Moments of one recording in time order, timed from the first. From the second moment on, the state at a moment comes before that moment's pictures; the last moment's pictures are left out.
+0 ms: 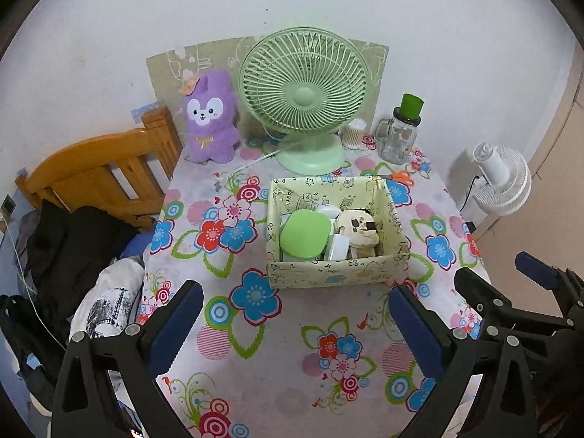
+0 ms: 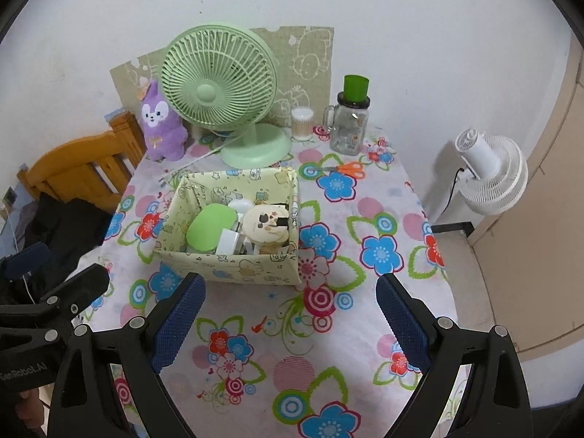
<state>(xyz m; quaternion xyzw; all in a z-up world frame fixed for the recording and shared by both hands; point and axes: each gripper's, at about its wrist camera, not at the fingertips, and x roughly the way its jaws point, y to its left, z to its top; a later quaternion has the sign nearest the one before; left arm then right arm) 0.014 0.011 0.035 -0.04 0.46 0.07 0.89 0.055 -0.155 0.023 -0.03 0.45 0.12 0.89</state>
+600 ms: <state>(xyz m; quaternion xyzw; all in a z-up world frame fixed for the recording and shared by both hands) -0.018 0.009 0.060 -0.04 0.44 0.09 0.89 0.029 -0.167 0.053 -0.02 0.43 0.12 0.89</state>
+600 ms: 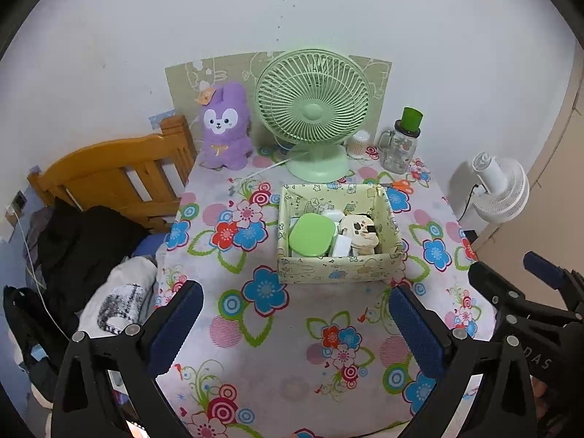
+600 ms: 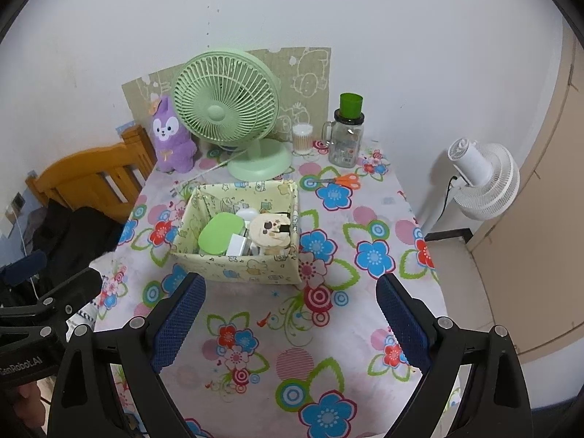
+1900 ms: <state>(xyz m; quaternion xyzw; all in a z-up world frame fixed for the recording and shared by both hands) -0.014 -0.003 0.066 -0.03 0.43 0.07 0.90 0.029 -0.172 0.059 -0.01 0.42 0.12 0.90</state>
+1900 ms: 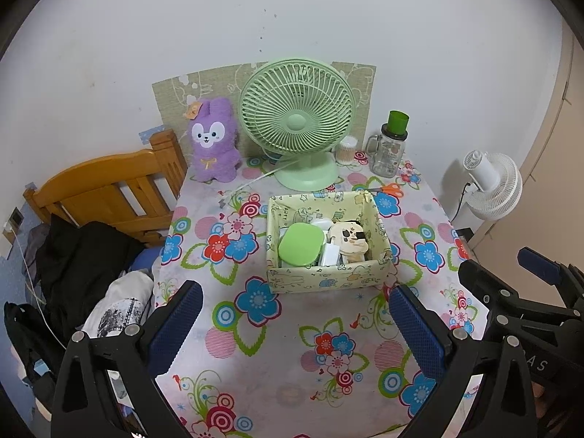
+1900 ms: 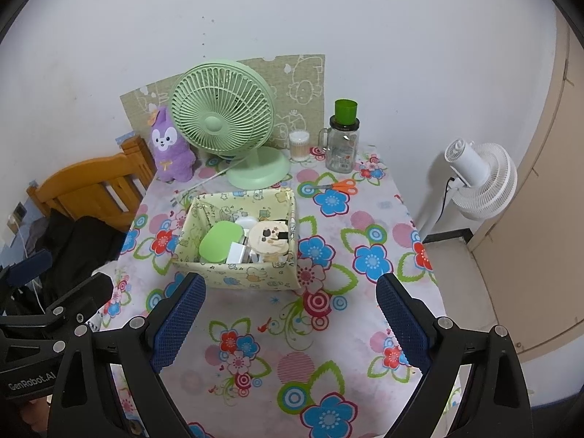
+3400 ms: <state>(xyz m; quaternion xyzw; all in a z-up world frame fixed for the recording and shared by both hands) -0.011 -0.001 0.061 -0.03 0.43 0.07 0.90 0.031 -0.171 0.056 -0.01 0.42 0.12 0.90</state>
